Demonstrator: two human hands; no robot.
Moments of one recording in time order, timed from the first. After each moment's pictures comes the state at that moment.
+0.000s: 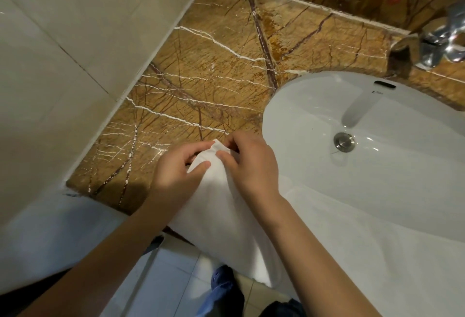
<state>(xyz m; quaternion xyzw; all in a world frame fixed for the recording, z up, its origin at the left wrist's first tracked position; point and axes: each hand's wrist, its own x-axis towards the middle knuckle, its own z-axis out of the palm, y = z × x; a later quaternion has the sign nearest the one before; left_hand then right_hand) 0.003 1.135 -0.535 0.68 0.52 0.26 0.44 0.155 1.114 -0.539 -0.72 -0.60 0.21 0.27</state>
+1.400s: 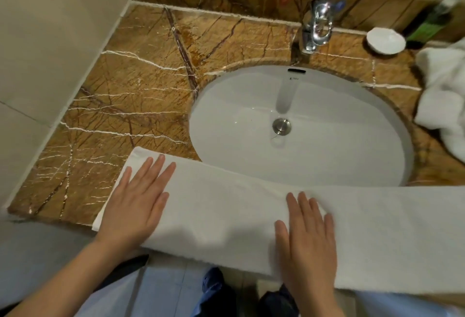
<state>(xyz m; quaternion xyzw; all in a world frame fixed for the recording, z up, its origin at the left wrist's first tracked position) 0.020 1.078 -0.542 0.90 0.43 -0.06 0.08 0.263 0.881 -0.548 -0.89 -0.43 0.12 0.09</state>
